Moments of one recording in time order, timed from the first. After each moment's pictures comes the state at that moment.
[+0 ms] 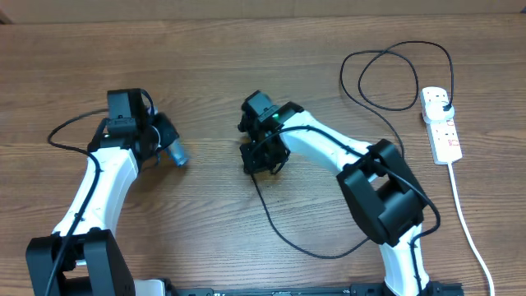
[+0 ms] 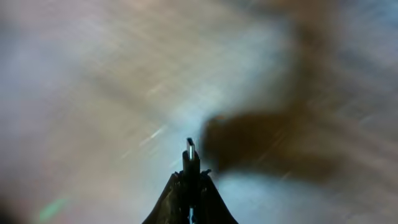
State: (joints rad) left arm 0.09 1.55 0.98 -0.41 0.20 -0.46; right arm 0.65 2.14 1.54 -0.81 -0.47 0.27
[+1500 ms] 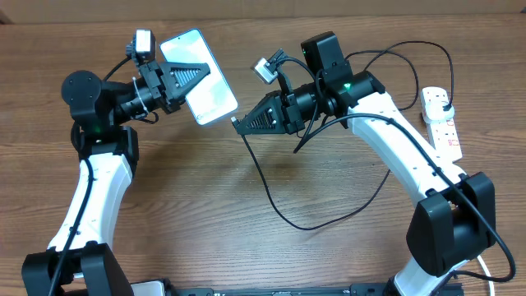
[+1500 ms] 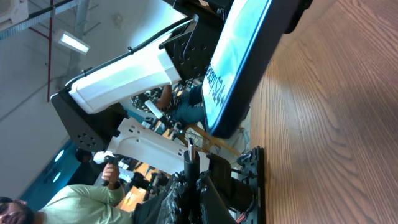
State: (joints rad) left arm 0.11 1.50 0.97 0.70 1.26 -1.51; right arm 0.43 1.84 1.54 -0.59 -1.54 0.04
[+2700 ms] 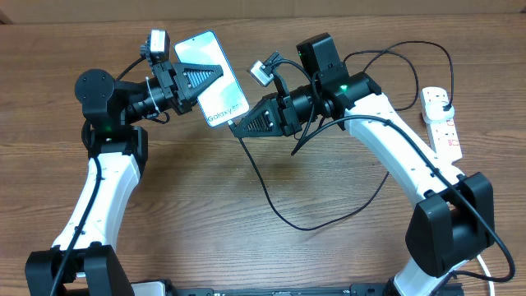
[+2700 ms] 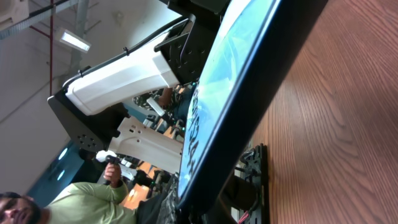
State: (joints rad) left arm 0.06 1.50 0.97 0.70 1.25 -1.54; right arm 0.45 1.84 1.54 -0.59 -1.54 0.06
